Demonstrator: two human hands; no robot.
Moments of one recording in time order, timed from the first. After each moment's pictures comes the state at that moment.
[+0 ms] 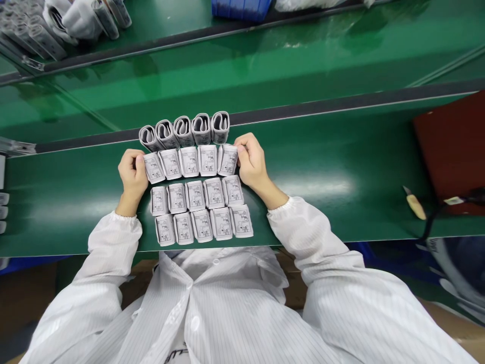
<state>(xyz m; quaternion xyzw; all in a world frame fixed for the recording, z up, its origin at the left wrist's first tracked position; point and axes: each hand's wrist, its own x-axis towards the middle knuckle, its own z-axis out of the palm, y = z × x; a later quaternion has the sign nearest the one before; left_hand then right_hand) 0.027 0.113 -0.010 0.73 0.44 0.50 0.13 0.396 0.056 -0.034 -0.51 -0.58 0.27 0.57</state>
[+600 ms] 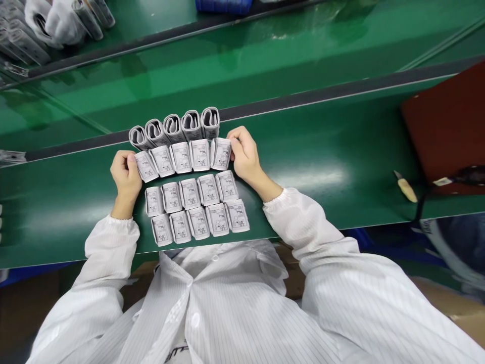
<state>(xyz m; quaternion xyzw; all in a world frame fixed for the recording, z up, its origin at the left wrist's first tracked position) 0.026 0.117 -0.011 0.72 0.48 0.48 0.14 0.398 0.063 -0.041 -0.49 -0.55 0.31 0.60</state>
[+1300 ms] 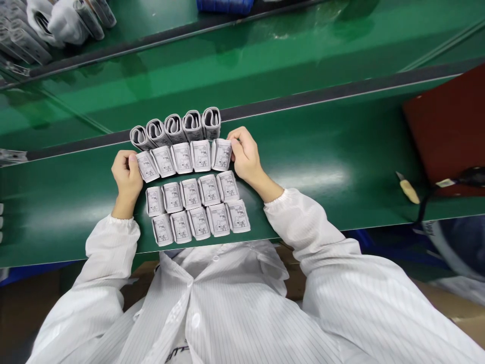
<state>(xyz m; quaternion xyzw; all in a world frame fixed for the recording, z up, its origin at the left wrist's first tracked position) 0.026 0.115 -0.008 0.72 0.48 0.47 0.14 0.397 0.061 -0.036 -0.49 -0.56 0.30 0.59</state>
